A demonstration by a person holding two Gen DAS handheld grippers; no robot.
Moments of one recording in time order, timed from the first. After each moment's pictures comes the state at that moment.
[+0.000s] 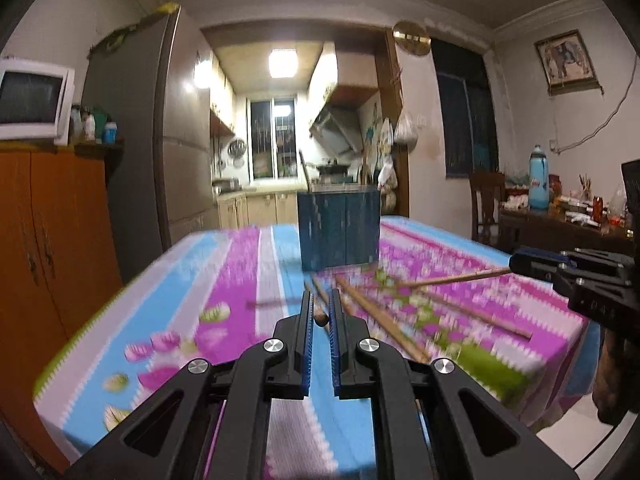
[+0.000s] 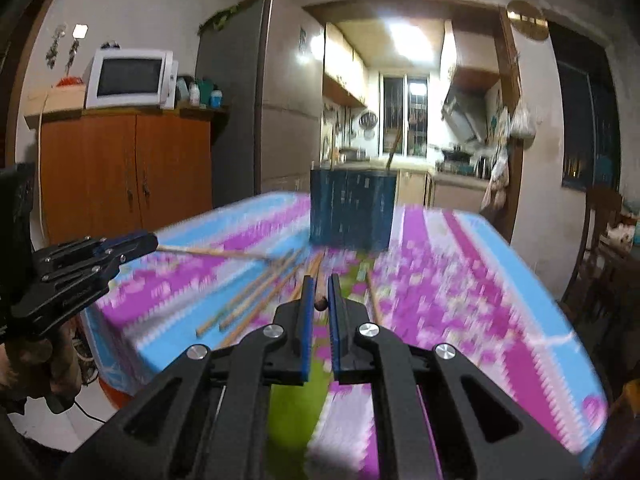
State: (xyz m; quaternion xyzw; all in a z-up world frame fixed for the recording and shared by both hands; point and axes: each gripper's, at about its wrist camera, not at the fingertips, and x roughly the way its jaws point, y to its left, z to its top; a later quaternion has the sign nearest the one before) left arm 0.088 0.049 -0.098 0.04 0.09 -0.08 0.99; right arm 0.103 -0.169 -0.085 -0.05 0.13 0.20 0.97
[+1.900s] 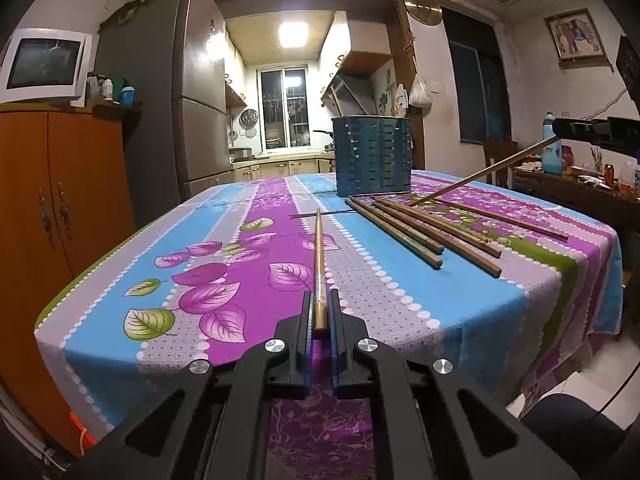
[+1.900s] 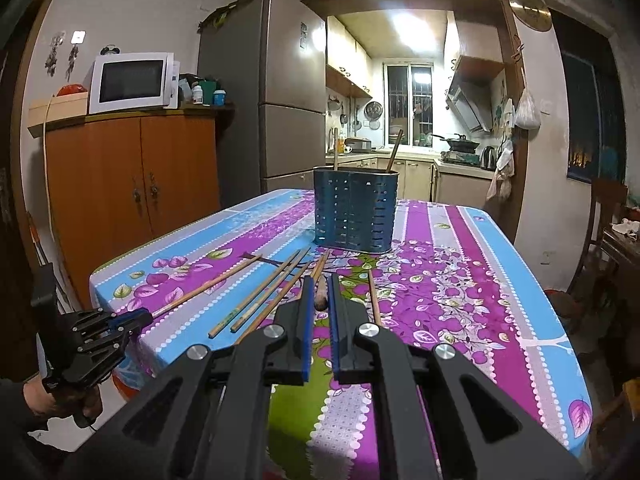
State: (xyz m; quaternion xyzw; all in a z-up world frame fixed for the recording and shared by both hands) left arm 0.072 0.099 -0.181 0.05 0.15 -0.06 0.99; right arm 0.100 -0.178 -0.072 -0.04 0.16 0.21 0.96
